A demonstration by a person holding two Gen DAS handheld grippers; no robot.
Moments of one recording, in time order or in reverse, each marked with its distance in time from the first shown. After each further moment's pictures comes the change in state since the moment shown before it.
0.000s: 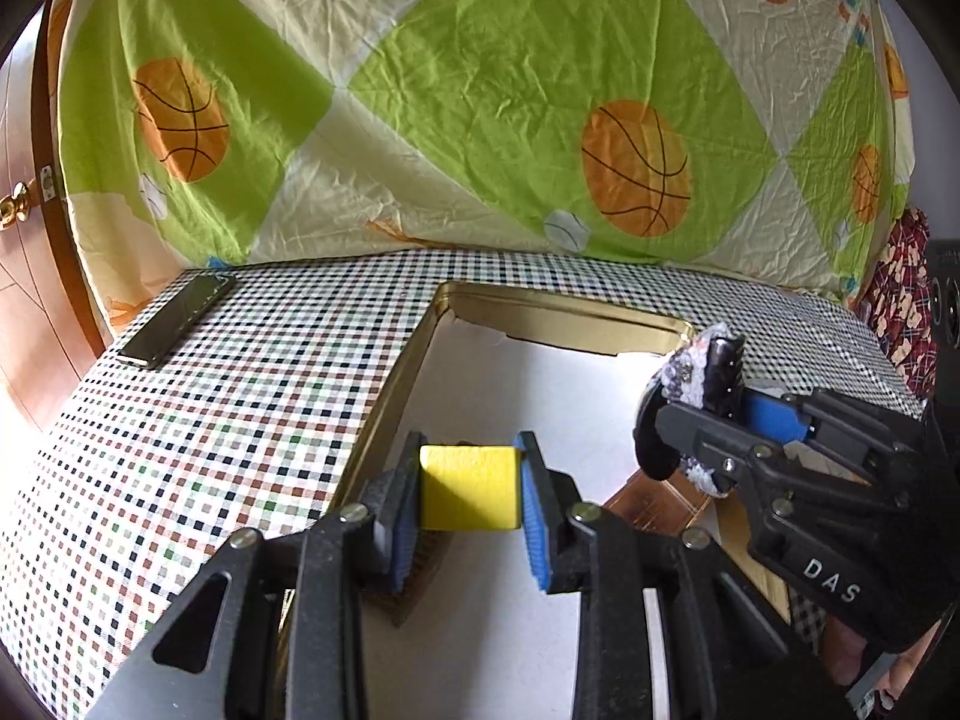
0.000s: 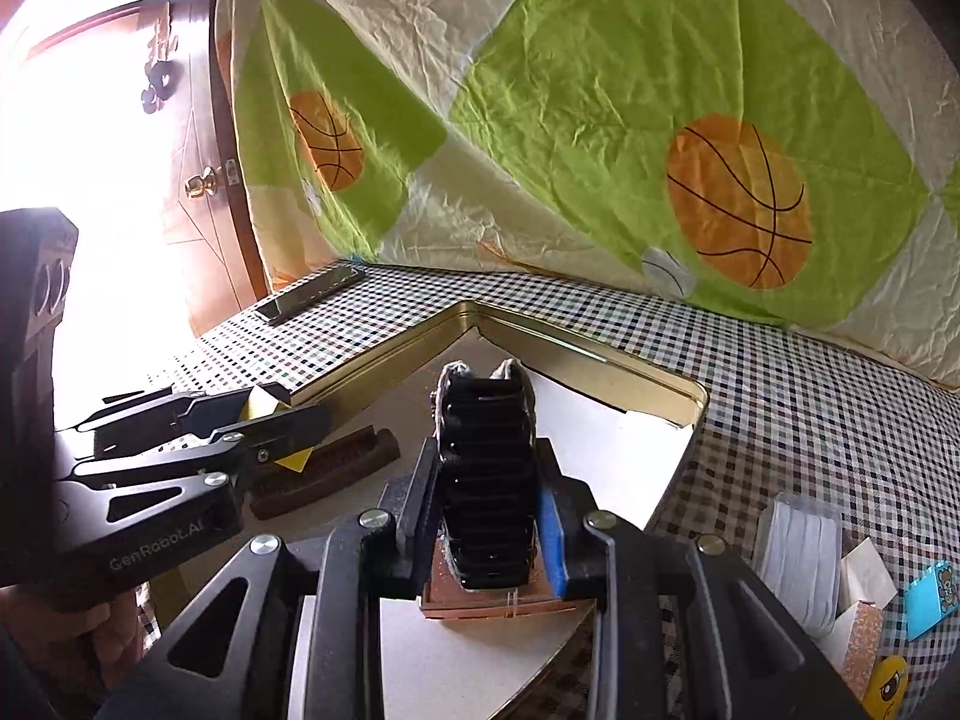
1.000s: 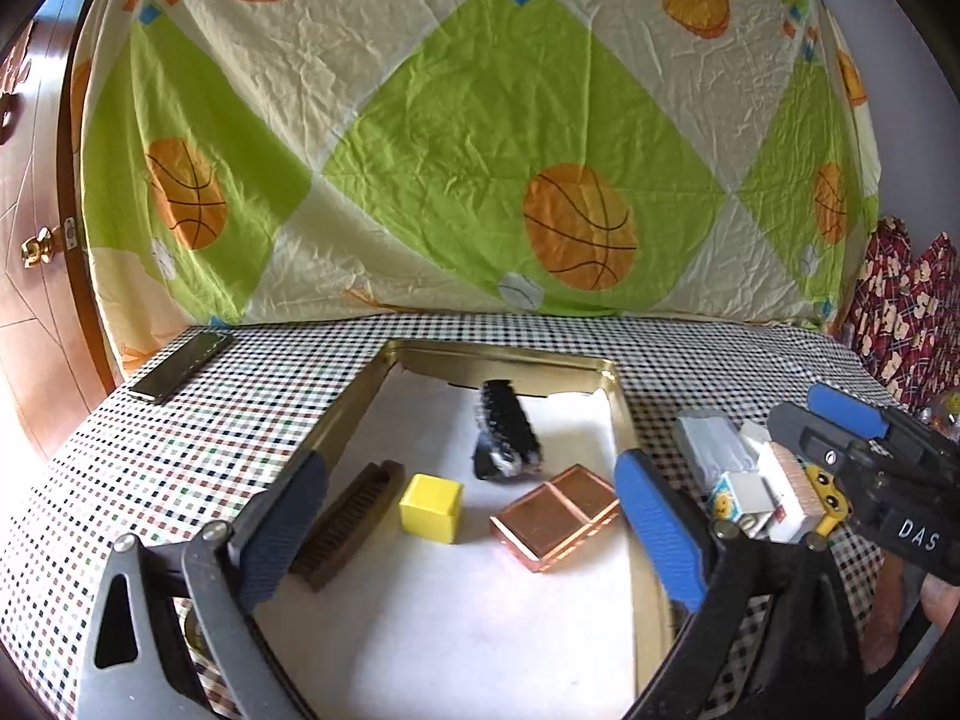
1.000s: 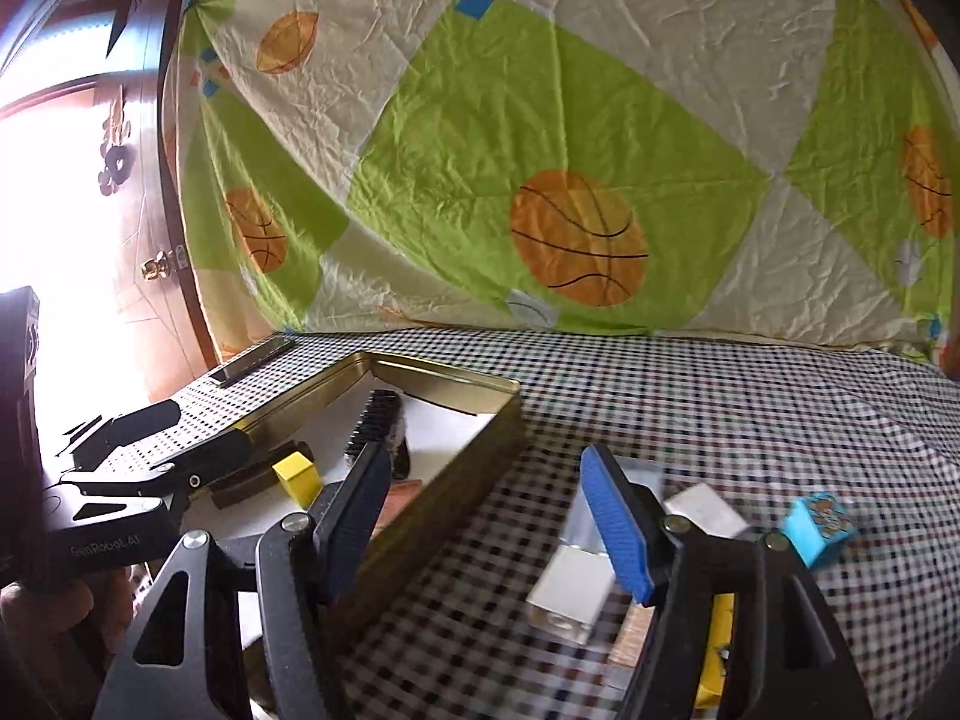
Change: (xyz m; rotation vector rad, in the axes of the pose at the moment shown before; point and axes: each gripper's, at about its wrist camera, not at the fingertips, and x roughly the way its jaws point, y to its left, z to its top) left arm -0.046 -0.059 -0.024 0.016 -0.203 0.001; right arm -0.118 -0.082 -0.052 0.129 -0.205 -0.183
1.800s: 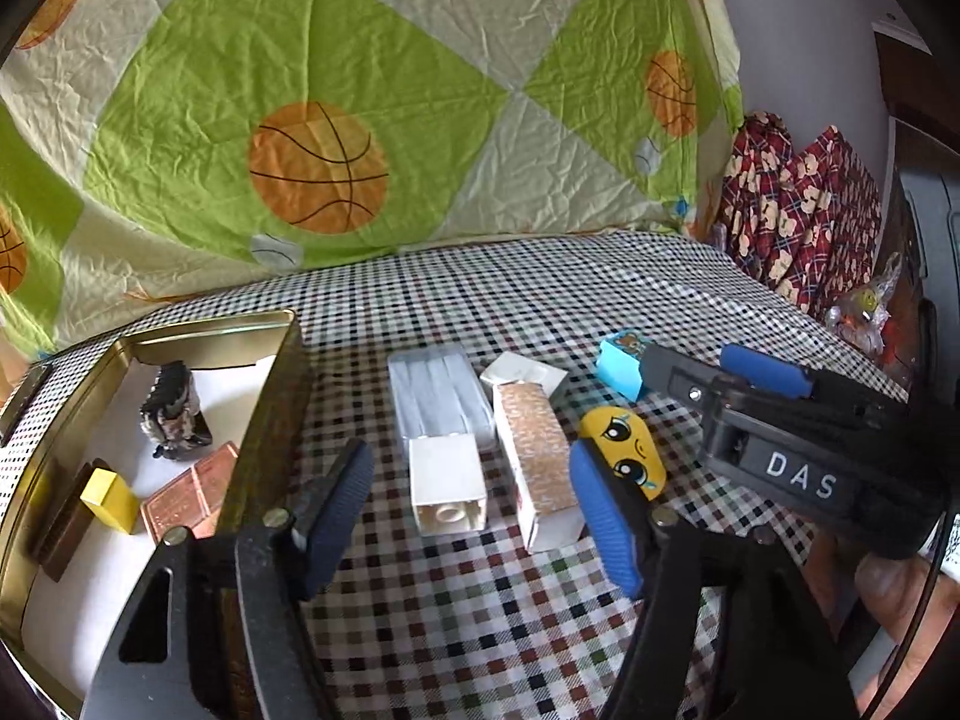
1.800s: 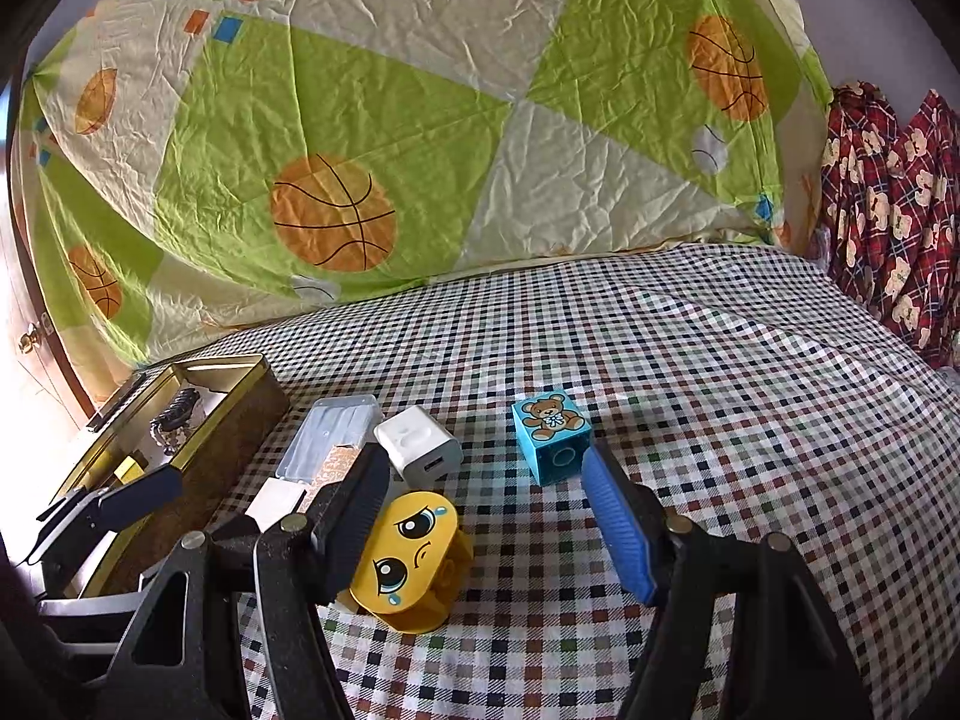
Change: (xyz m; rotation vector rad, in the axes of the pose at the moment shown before) left arm 0.030 -0.166 -0.021 0.192 0.140 -0.256; right arm -0.020 -0.106 -0.028 0.227 0.090 -0.255
